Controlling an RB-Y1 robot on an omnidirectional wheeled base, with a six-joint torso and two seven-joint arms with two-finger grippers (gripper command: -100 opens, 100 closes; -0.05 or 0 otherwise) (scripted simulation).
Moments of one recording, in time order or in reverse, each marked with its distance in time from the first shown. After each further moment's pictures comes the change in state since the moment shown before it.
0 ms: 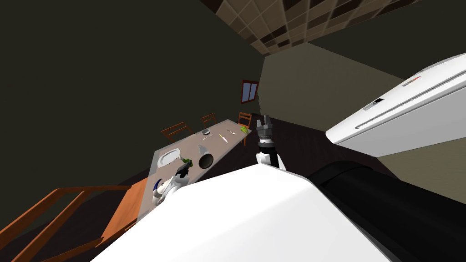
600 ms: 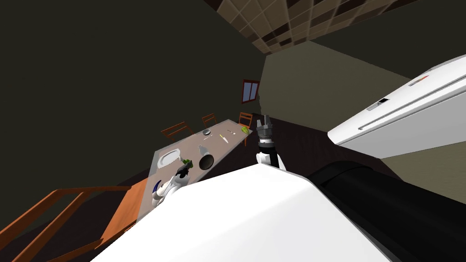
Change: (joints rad) left arm -0.002 0.011 -0.024 0.021 0.028 0.017 -0.041; right arm 0.000 0.000 0.000 0.000 0.000 0.000 0.000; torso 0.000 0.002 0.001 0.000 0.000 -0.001
